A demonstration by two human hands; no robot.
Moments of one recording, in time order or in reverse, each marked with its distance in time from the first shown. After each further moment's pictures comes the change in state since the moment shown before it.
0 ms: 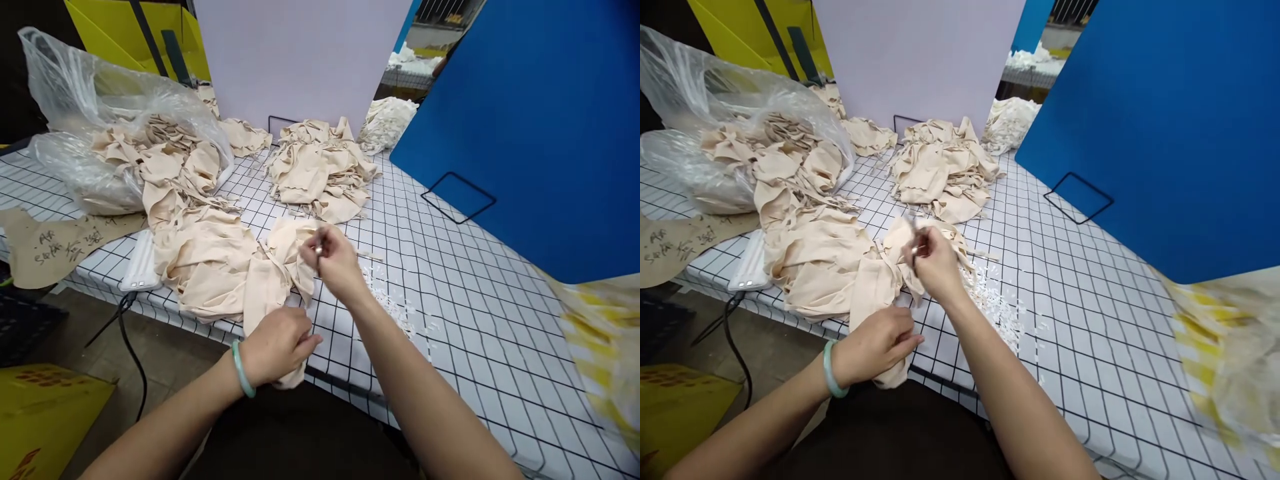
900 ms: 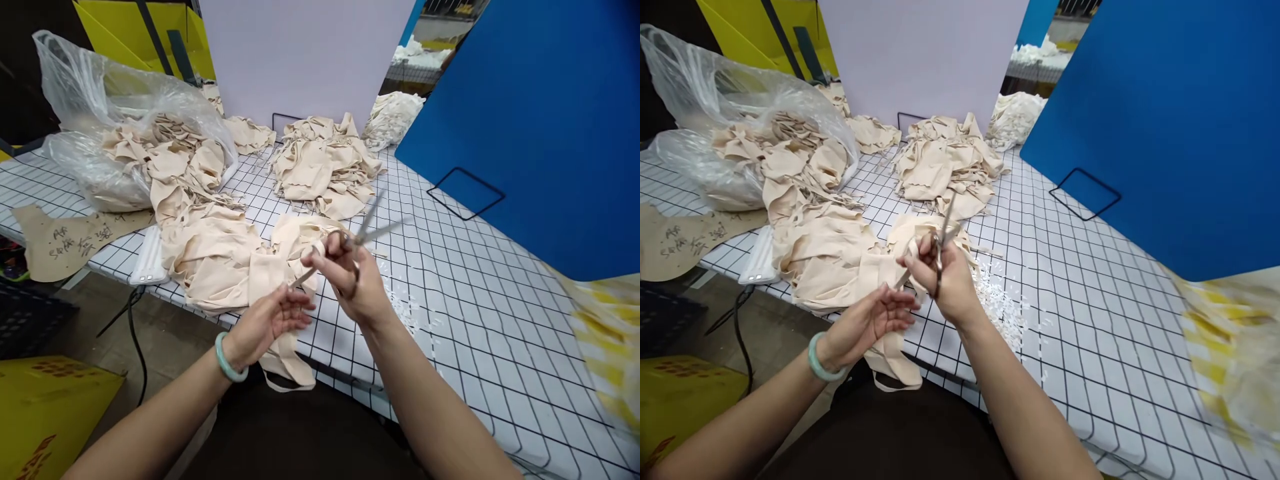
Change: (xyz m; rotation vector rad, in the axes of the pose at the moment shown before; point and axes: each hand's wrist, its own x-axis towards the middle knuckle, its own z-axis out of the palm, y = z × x) left_hand -0.013 -0.015 -0.008 -1.531 0.166 -0.415; right_hand -0.034 -0.010 -0.010 0.350 -0.123 -0.160
